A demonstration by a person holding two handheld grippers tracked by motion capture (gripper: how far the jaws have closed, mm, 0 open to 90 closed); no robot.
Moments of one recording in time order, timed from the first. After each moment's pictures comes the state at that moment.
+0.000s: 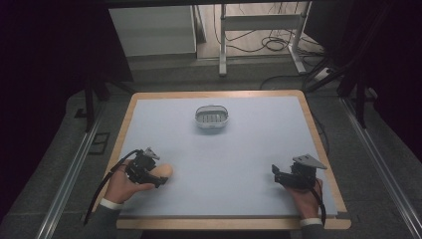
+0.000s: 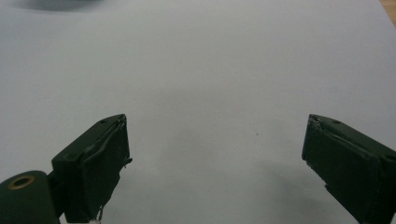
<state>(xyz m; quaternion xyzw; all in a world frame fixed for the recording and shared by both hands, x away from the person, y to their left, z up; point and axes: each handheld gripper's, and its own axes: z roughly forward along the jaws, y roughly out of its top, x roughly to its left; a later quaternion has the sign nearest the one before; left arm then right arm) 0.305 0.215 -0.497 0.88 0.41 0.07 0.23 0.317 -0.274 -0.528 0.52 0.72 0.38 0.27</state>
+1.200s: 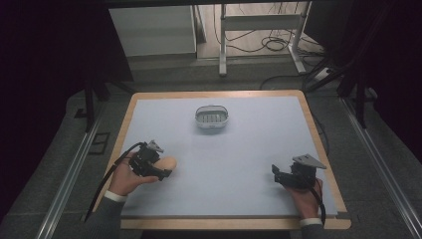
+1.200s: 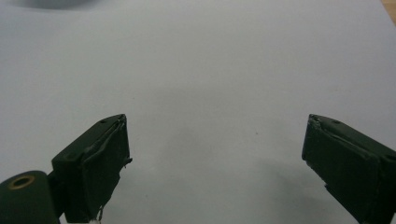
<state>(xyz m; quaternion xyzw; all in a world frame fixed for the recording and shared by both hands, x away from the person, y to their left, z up) 0.320 0.204 -0.482 0.88 0.40 0.08 0.24 0.318 -0.273 -0.528 0.52 0.72 0.38 0.27</state>
